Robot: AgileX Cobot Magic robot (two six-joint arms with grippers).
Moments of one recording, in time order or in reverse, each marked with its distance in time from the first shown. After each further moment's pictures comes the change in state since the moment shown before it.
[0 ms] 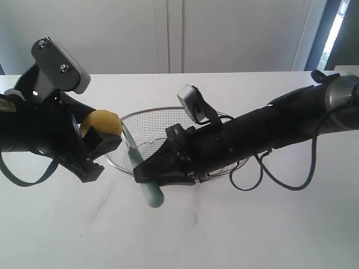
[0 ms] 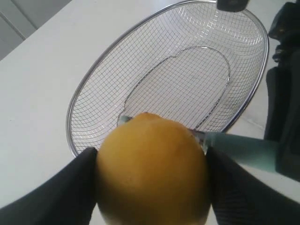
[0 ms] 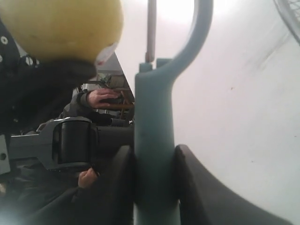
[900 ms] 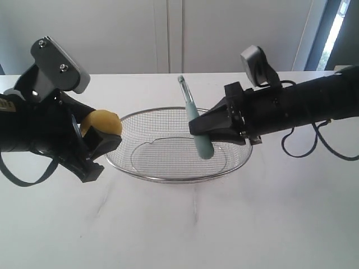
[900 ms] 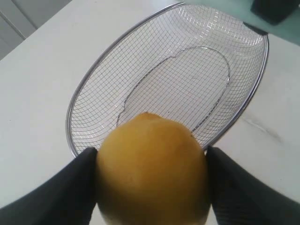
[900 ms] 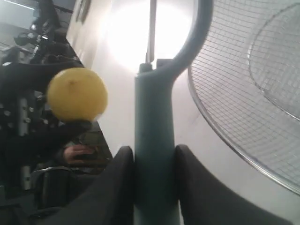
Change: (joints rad) left arm 0.000 0.000 0.000 0.000 0.000 -0.002; right arm -0.258 -0.106 -0.007 -0.081 -0.028 0.026
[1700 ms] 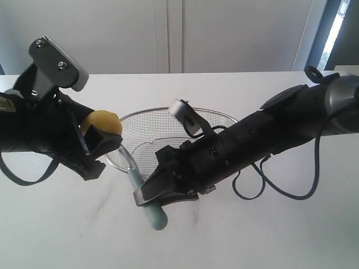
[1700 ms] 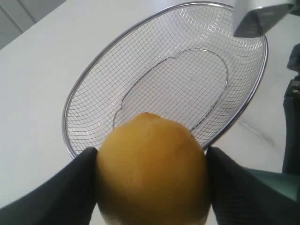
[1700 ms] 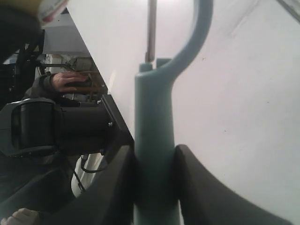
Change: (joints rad) left arm -0.002 0.000 0.000 -0.001 0.004 -0.051; right arm 0.313 0.064 0.025 -0.052 -0.071 0.060
